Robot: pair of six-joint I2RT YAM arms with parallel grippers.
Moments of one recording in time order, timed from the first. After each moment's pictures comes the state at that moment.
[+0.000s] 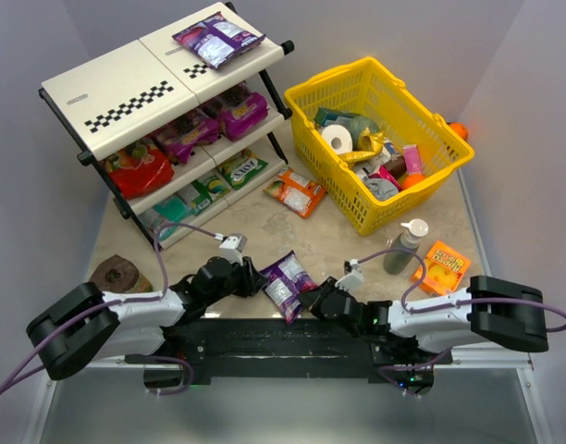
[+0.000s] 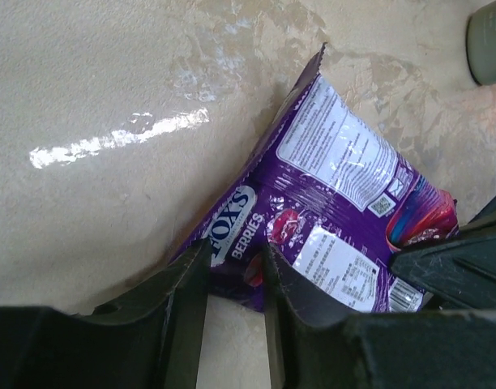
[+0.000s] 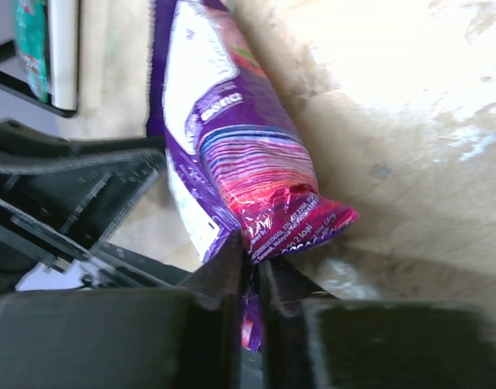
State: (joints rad) left arm -0.84 1.21 0.17 0.51 -0.06 -0.70; right arm 1.34 1.21 0.21 0.33 0.60 1.57
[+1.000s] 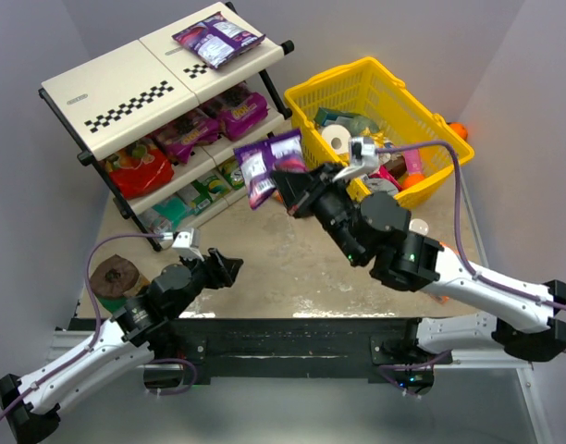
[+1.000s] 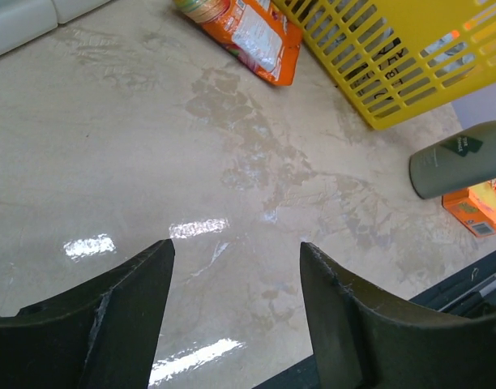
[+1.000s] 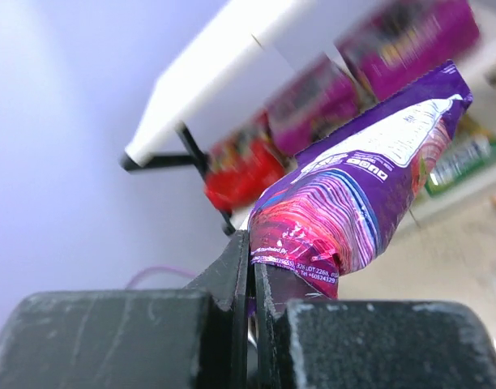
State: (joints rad) left arm -0.85 0.36 0.29 -0.24 -0.35 -0.67; right arm 1.24 1.11 1.27 -0.03 0.67 0.67
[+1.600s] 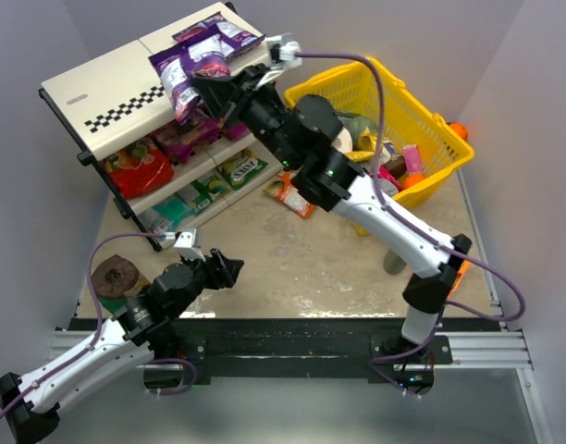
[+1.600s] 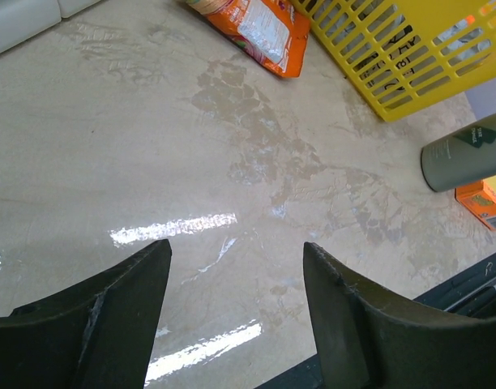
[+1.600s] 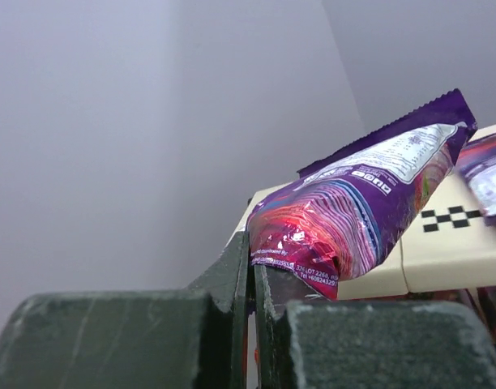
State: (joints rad) left arm -0.85 0.38 0.29 -0.25 -0.35 -0.65; right arm 1.00 1.75 2.08 0.12 0.18 0.42
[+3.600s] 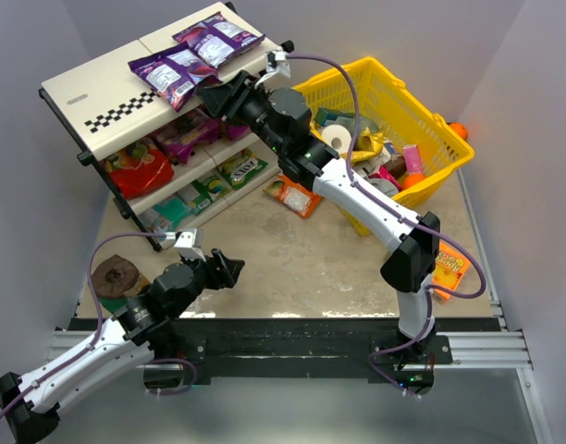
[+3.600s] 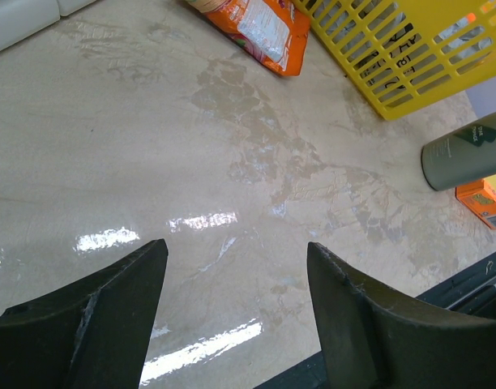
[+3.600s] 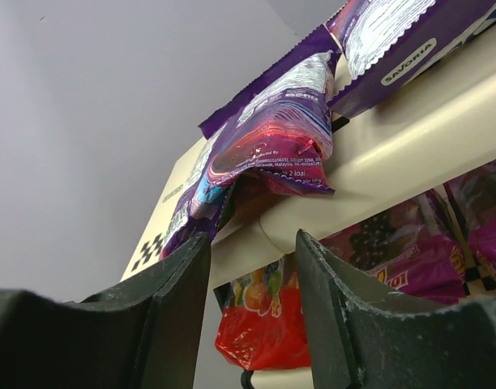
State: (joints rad) left arm -0.85 0.38 0.29 -0.25 -0.34 -0.65; right arm 0.82 1.97 2.09 0.10 0.09 0.80
